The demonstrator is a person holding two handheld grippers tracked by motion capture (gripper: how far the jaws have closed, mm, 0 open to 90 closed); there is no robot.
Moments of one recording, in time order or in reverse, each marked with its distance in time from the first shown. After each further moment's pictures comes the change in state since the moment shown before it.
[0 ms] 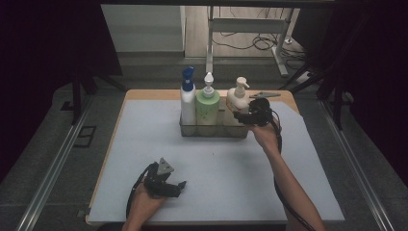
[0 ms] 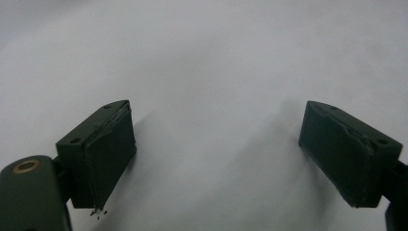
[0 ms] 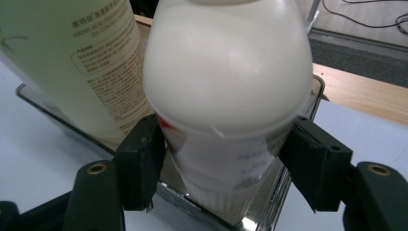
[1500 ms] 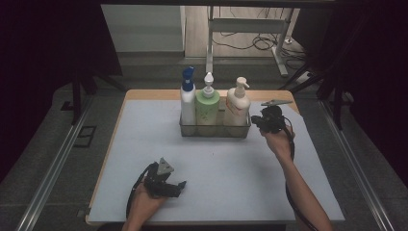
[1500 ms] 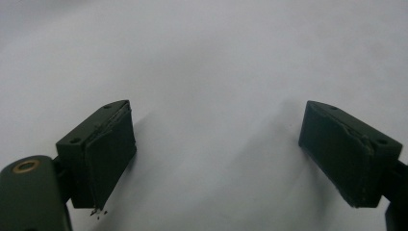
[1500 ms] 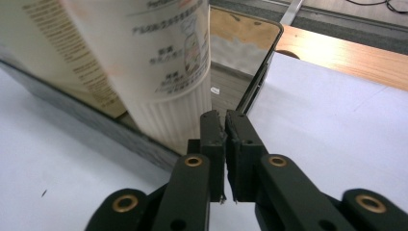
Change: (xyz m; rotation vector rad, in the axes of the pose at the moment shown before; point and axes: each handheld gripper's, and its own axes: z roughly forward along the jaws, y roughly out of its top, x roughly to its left) left arm 0.000 0.000 0.000 0.001 0.000 0.000; right arm -0.030 -0.028 -0.013 0.069 -0.040 0.004
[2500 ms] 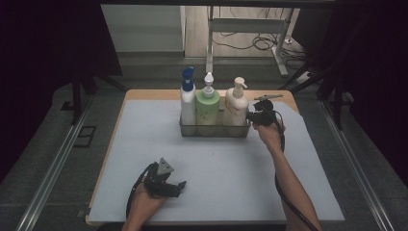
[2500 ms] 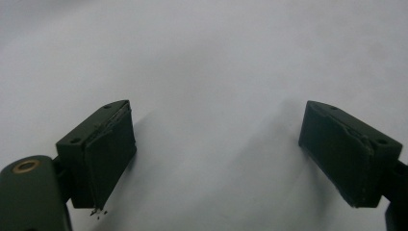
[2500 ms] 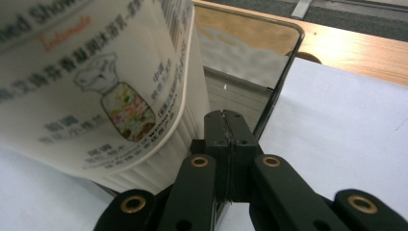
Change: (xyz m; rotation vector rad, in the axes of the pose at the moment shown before) left arm 0.000 0.000 0.000 0.000 0.000 0.001; right arm -0.007 0.012 0.043 0.025 0.045 0.034
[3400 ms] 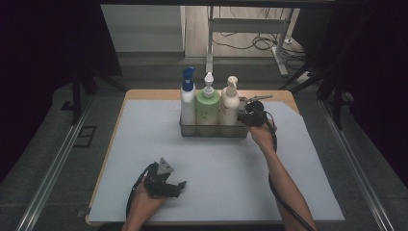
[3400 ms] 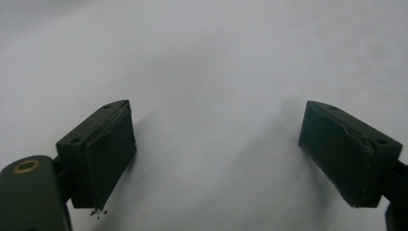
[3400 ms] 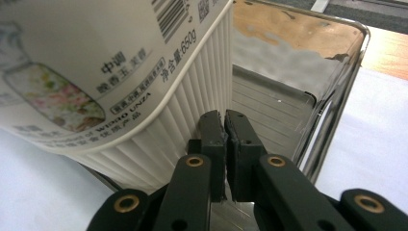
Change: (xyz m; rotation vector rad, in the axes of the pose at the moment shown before) left arm 0.000 0.000 0.000 0.001 0.001 0.001; right arm 0.020 0.002 0.019 0.018 0.036 -0.033
